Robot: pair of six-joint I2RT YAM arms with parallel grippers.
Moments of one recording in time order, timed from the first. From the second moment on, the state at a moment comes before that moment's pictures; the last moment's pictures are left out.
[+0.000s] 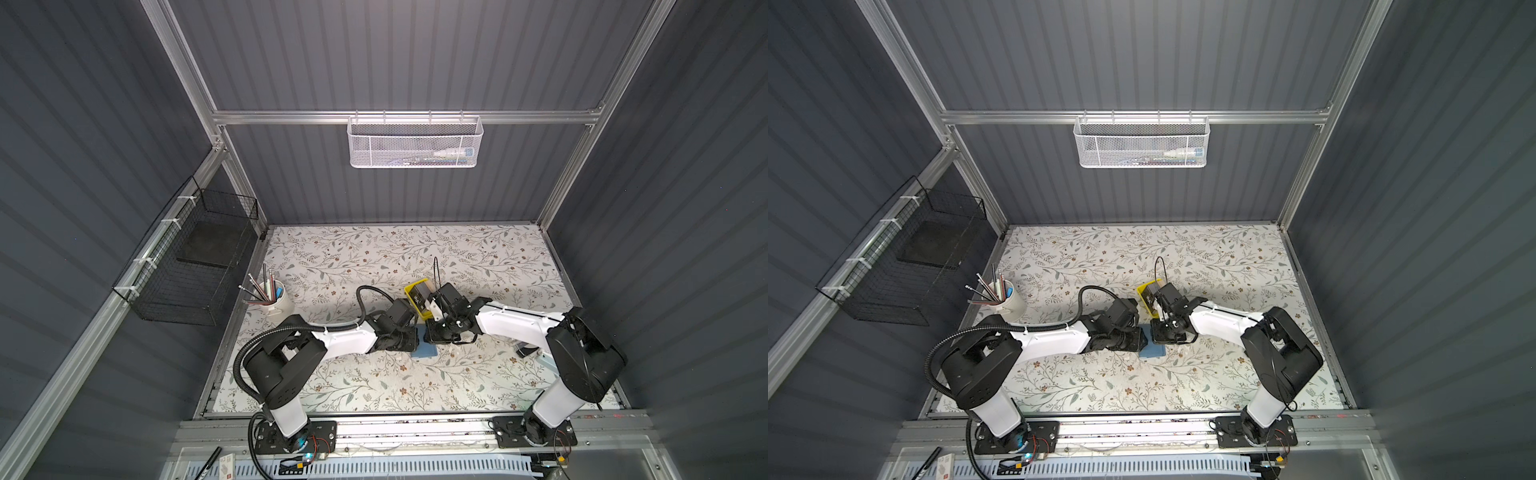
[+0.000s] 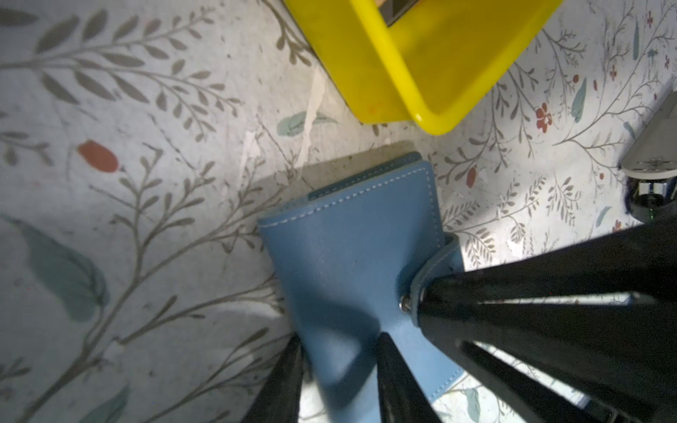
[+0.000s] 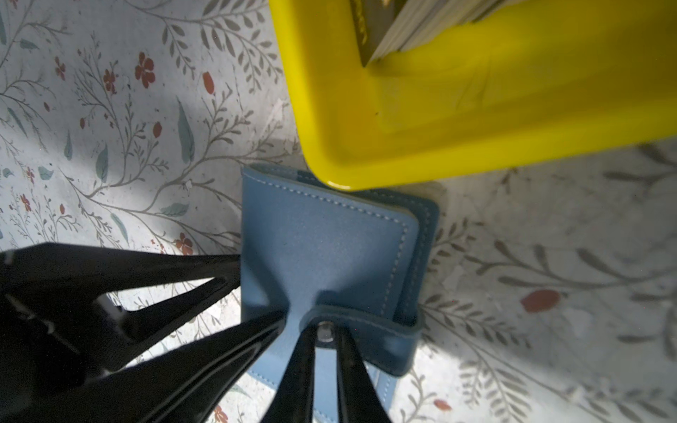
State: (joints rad) left arm -0.90 1.71 0.88 -0.16 0.15 -0.69; right arm 0.69 1.64 0.91 -0.44 -0.26 0.55
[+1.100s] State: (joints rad) left arm -0.90 1.72 0.88 -0.15 0.15 -0.69; right arm 0.65 1.69 0.99 -0.53 -0.32 0.49
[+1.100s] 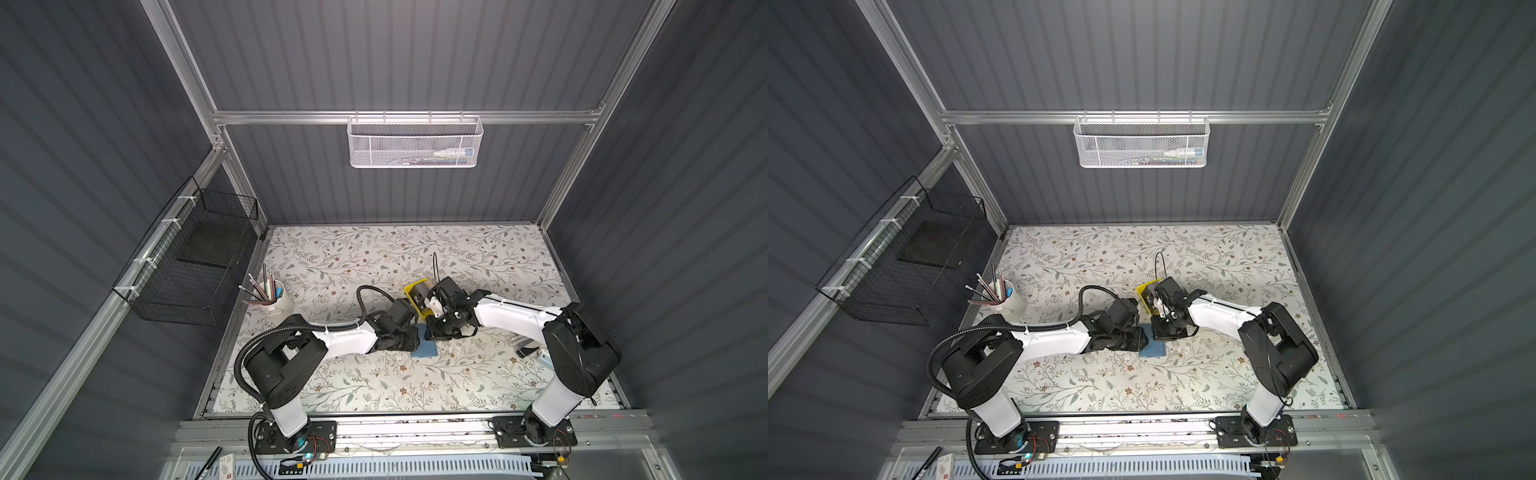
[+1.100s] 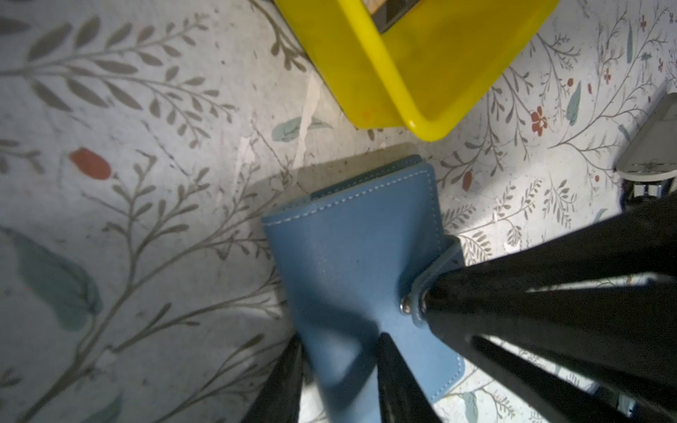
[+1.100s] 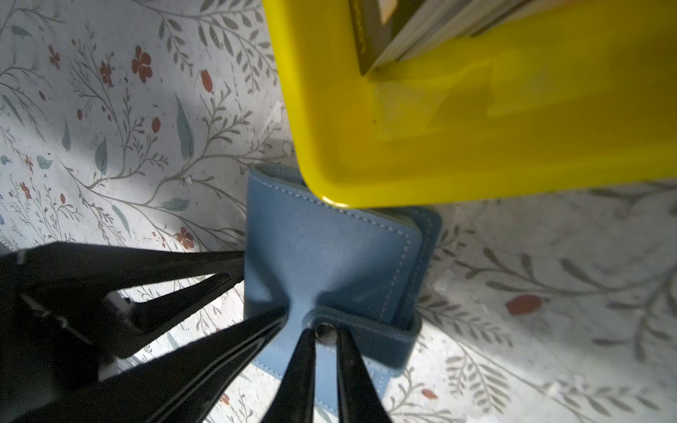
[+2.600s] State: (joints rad) left arm -0.90 1.71 0.84 -0.05 0.15 -0.71; right arm 0.72 1.80 1.15 -0.72 -0.18 0.46
